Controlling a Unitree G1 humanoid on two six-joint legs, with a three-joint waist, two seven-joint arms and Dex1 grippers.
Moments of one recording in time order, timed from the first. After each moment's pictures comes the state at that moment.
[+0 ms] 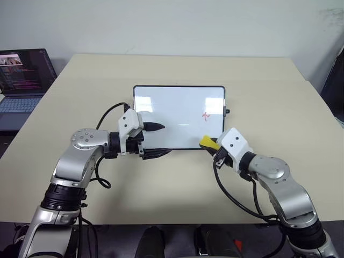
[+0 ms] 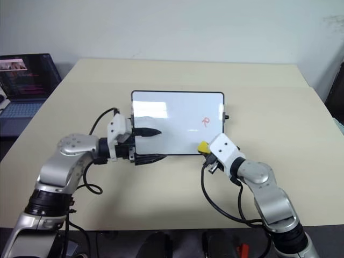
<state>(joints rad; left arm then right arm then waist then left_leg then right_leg) -0.47 0.68 -0.07 -0.03 -0.37 0.34 -1.15 -0.27 -0.41 0.22 -0.59 -0.06 0.81 0.56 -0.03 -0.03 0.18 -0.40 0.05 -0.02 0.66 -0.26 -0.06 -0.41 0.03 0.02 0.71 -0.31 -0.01</state>
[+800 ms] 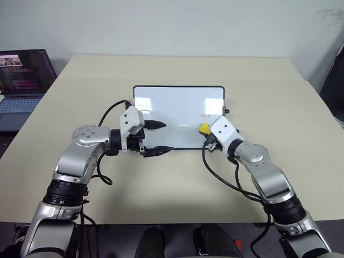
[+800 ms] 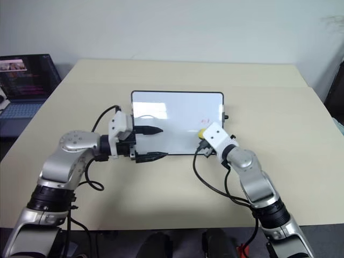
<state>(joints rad) -0.51 0.68 -0.07 0.00 -0.37 0.32 -1.17 -0.44 -0.35 0.30 -0.26 -0.14 0.66 0.41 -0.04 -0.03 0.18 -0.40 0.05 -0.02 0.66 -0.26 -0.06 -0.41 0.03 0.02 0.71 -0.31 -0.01</state>
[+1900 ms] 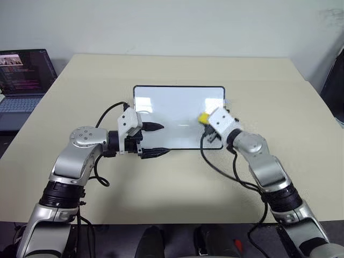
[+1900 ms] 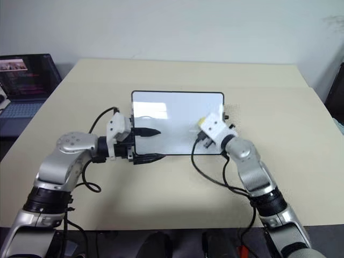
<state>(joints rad) -0.49 0.70 -0.07 -0.01 -0.38 0.35 -1.17 -0.51 -0.35 0.32 -0.19 -0.17 0.60 0.47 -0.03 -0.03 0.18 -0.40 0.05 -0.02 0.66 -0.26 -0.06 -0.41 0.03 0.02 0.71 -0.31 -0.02</state>
